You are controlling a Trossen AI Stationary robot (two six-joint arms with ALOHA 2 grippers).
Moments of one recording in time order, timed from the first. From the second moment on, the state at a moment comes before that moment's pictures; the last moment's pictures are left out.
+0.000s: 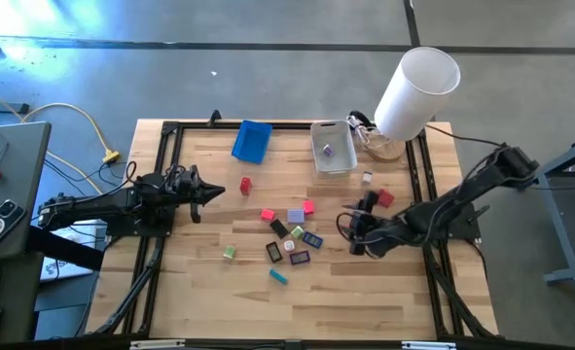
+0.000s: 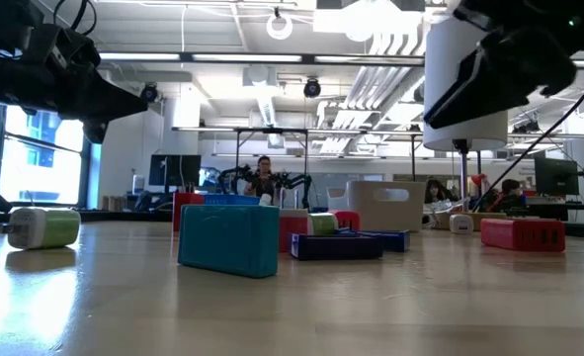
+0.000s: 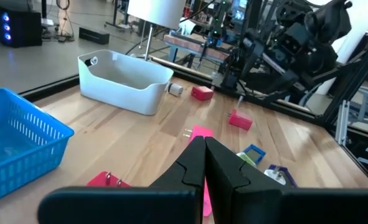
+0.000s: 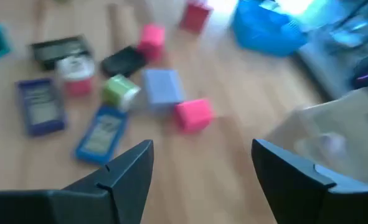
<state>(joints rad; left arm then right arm) 0.15 0.10 0.02 0.03 -0.05 -0.29 0.46 1.24 0.63 -0.24 0.73 0.32</state>
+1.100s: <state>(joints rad) 0.15 0.10 0.02 0.05 -0.06 -0.25 0.36 1.24 0.63 -0.29 0.49 0.39</state>
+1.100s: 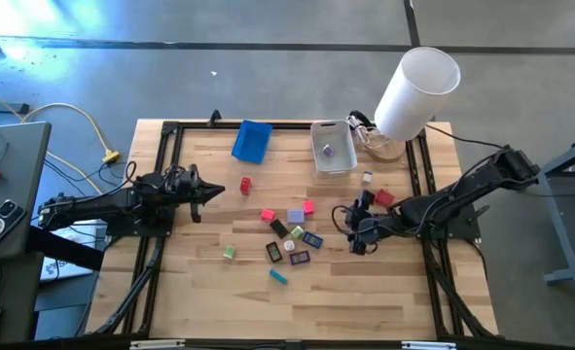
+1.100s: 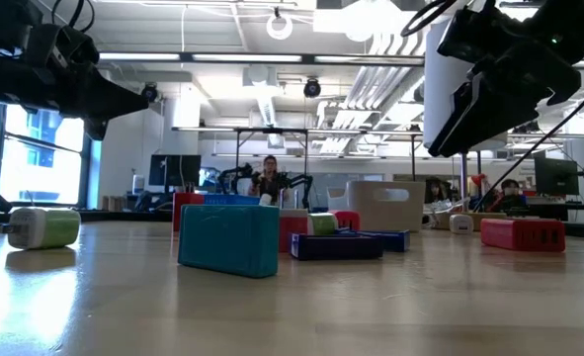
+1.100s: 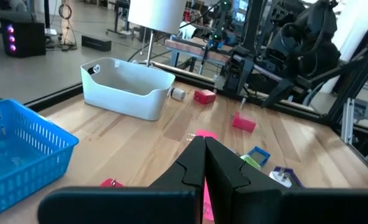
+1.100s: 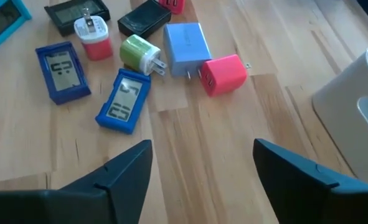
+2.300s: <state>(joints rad) 0.14 0.11 0.02 0.13 -0.06 -0.31 0.23 1.25 0.63 -0.12 0.39 0.14</state>
